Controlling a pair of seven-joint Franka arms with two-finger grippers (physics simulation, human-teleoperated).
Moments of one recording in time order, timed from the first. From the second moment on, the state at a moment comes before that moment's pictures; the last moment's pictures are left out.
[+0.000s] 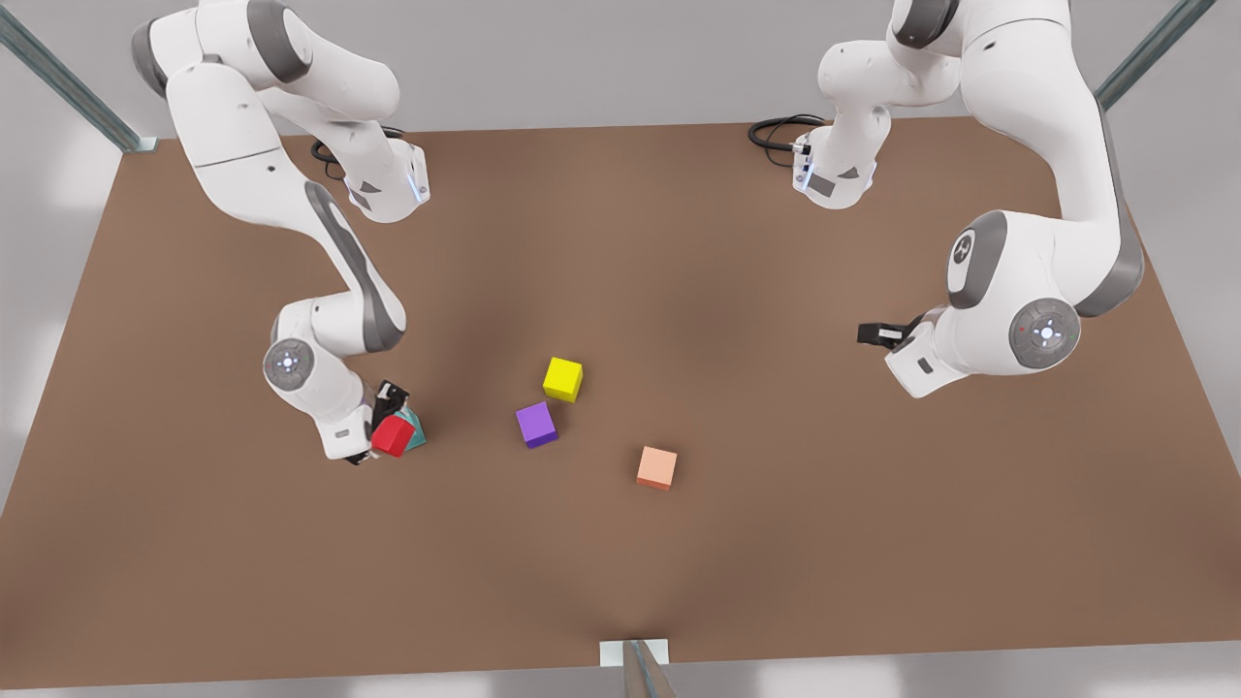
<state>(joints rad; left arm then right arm) -0.10 0.33 -0.09 -1.42 -0.03 1.38 -0.01 -0.08 0.39 0.23 -2.03 -0.05 2.47 -0.83</state>
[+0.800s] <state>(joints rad) -0.10 0.33 -0.09 -1.39 -0.05 1.34 -0.05 -0.03 0.16 0.19 -1.41 -0.11 1.48 -0.21</state>
